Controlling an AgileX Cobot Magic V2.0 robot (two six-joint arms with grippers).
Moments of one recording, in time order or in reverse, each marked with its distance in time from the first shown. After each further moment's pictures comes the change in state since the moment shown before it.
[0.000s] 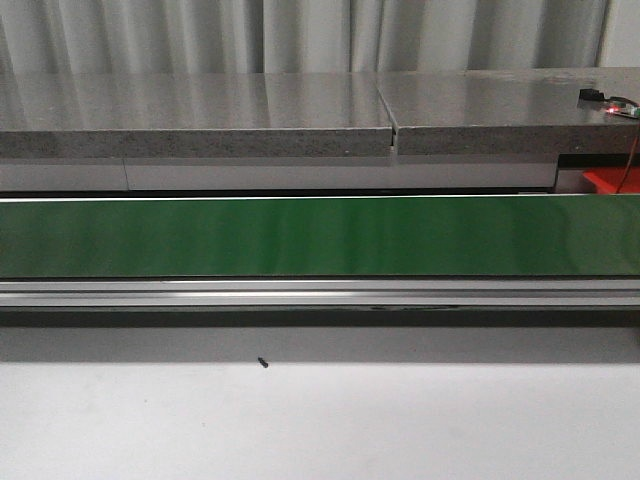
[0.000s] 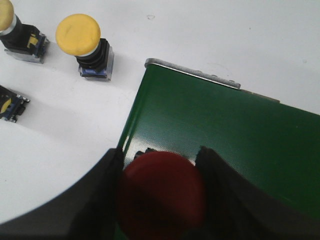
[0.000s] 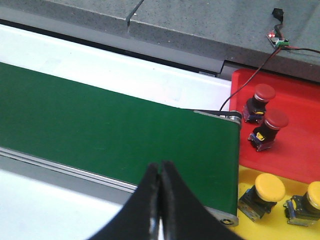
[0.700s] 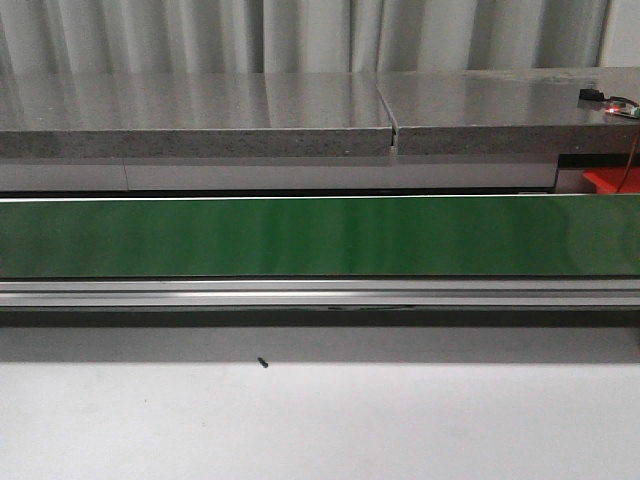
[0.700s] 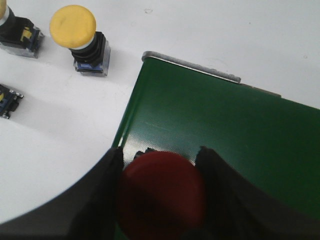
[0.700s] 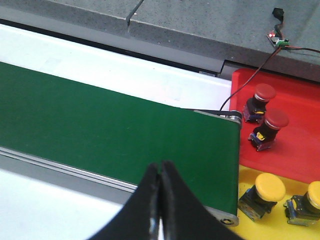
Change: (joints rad) left arm 0.000 0.000 0.034 -0.008 -0.039 0.000; right arm 0.000 0.000 0.000 0.000 0.002 0.000
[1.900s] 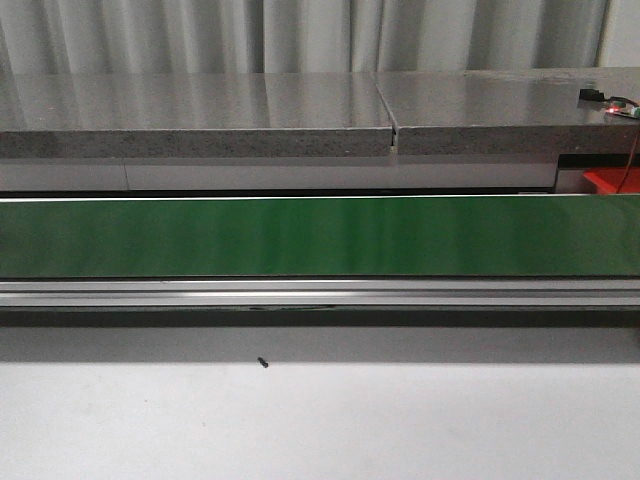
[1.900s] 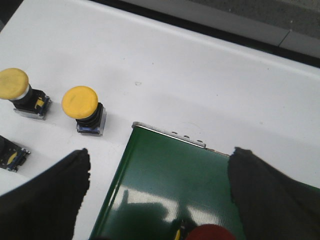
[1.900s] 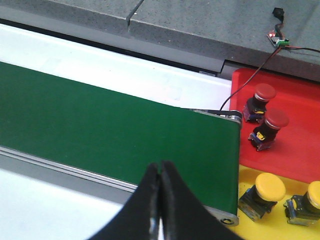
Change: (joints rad) left arm -0.002 -0.069 -0.104 -0.034 -0.003 0.006; right arm 0.000 0.000 0.000 0.000 0.000 0.000
